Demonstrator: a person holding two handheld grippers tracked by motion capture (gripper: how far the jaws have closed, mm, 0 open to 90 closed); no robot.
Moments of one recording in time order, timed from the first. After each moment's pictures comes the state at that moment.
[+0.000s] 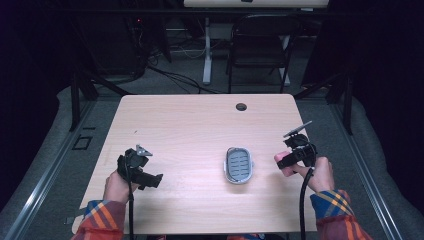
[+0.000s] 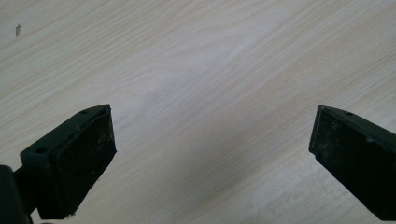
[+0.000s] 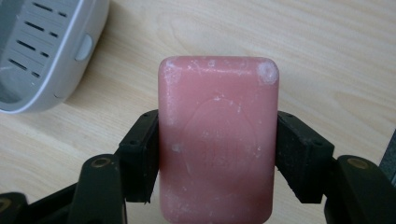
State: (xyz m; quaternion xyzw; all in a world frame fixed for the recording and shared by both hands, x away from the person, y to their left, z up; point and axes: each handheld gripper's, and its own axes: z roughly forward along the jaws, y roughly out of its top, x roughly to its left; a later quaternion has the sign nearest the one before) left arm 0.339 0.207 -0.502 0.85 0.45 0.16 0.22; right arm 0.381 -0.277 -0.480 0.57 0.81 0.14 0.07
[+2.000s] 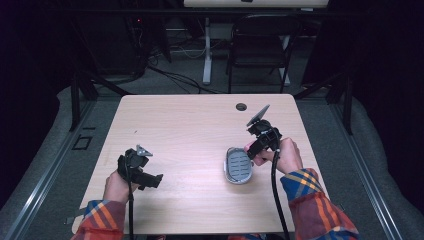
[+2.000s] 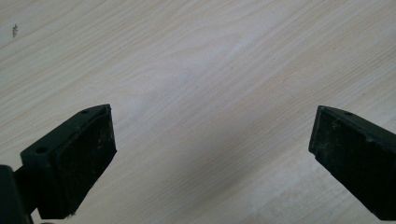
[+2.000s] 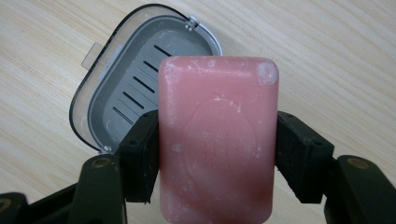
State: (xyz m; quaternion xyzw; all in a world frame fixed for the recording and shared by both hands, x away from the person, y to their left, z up) left arm 0.339 0.207 -0.502 0.85 0.44 0.16 0.22; right arm 0.415 -0.178 -0.453 0.49 0.86 0.11 0.06
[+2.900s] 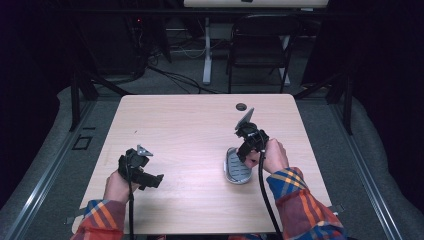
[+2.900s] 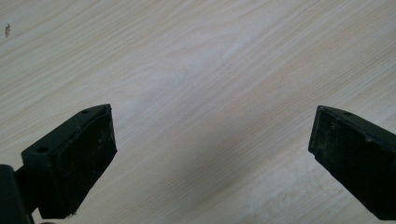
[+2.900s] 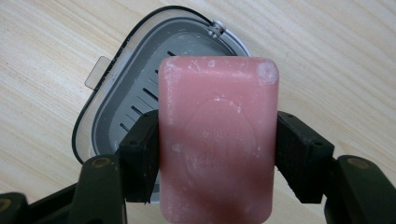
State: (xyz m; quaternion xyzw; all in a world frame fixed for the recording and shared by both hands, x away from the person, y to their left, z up) left arm 0.340 0.206 -0.503 0.85 0.44 0.15 0.22; right arm 0.427 -0.147 -0.474 0.48 0.87 0.07 0.05
